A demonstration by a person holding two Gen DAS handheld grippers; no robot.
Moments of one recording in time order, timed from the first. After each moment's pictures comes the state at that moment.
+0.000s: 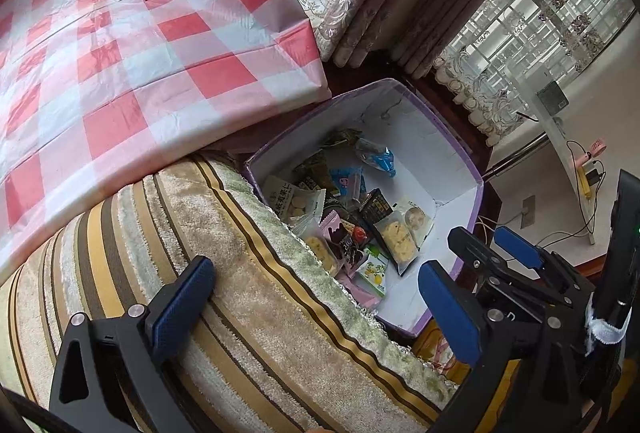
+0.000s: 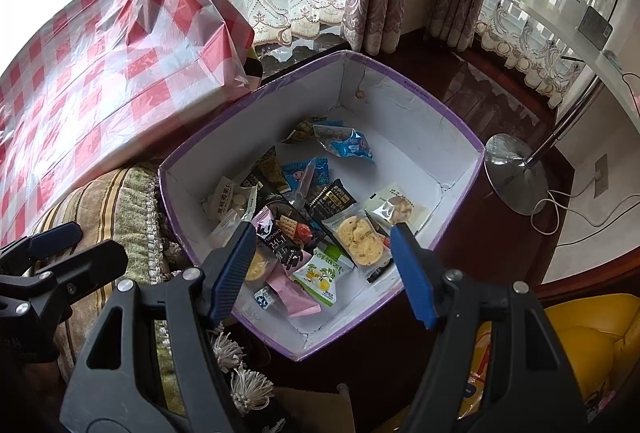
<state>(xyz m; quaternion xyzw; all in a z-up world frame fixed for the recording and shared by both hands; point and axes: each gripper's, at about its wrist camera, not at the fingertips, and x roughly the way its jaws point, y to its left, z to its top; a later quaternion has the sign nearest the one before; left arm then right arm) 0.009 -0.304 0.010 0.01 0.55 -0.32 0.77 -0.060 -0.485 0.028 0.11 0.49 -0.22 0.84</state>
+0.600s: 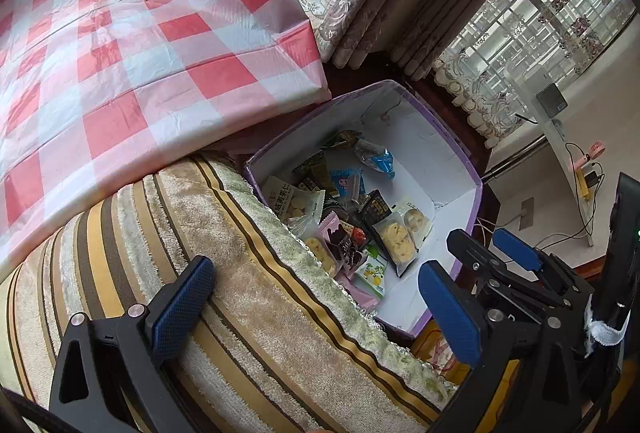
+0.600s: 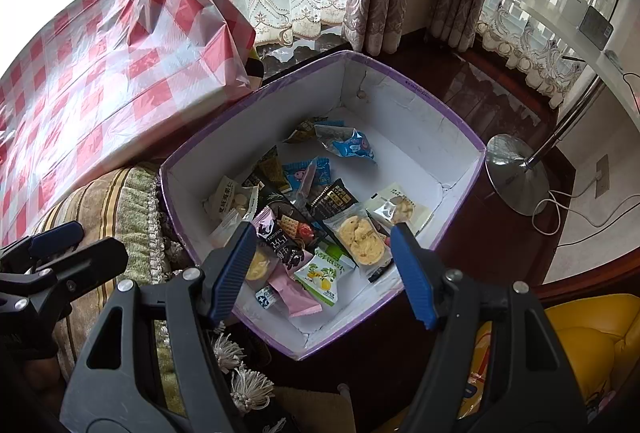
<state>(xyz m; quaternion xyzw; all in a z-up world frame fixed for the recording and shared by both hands) 0.009 -0.302 0.011 0.00 0.55 -0.32 0.77 -0.061 -0.485 0.028 0.11 0.49 -0.22 0.84</state>
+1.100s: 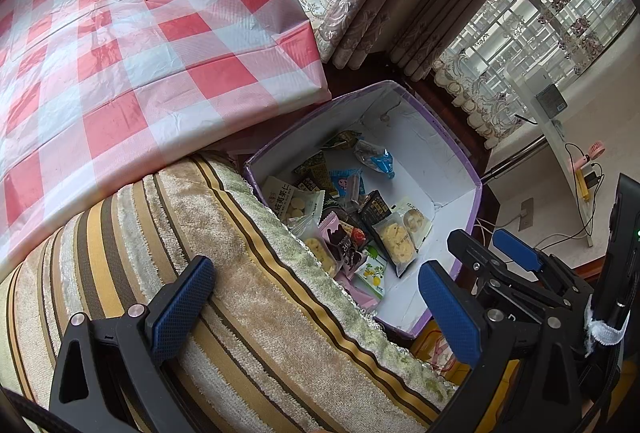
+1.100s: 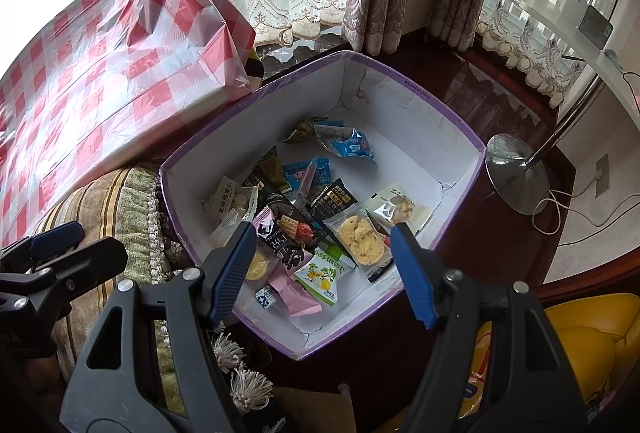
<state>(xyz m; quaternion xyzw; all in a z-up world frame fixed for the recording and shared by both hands) 0.009 -0.302 0.011 0.00 0.55 -0.32 0.77 -0.062 -0.485 0.028 0.11 0.49 -0.22 0.84</state>
